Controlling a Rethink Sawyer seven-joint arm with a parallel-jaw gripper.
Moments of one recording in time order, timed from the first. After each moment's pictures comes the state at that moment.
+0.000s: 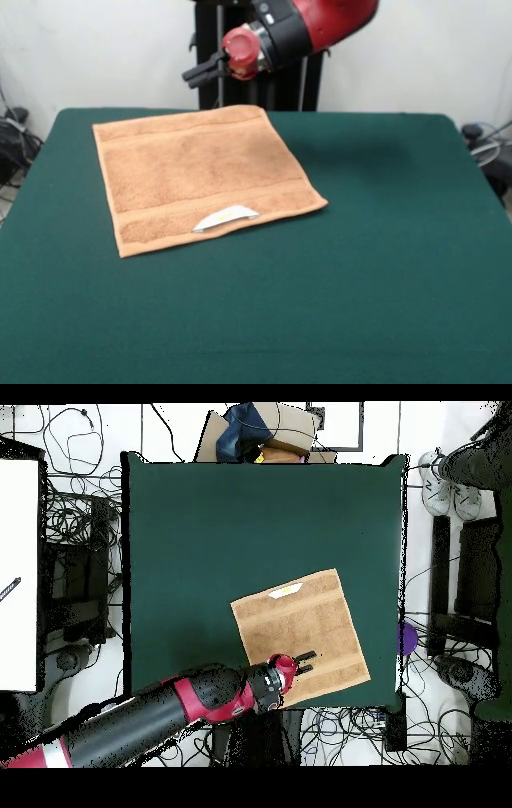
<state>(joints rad) 0.73 0.25 -1.00 1.76 -0.10 0.11 1.44</state>
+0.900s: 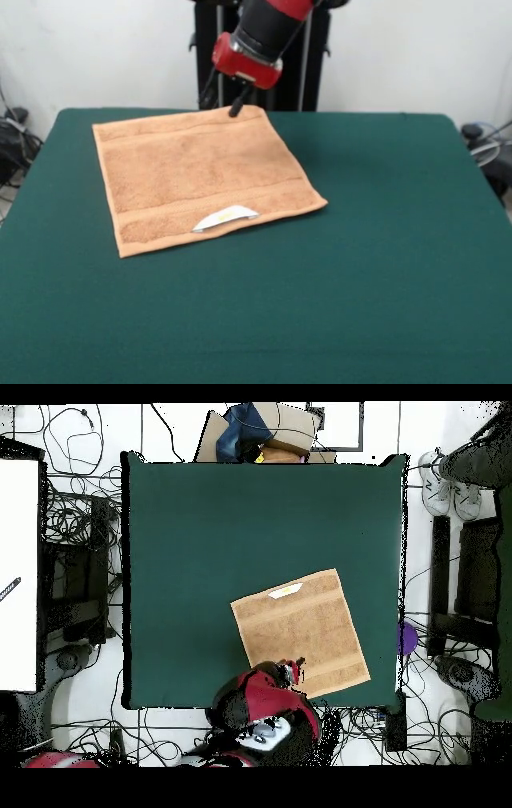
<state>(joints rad) 0.13 -0.43 -0.52 2.06 -0.09 -0.17 1.49</state>
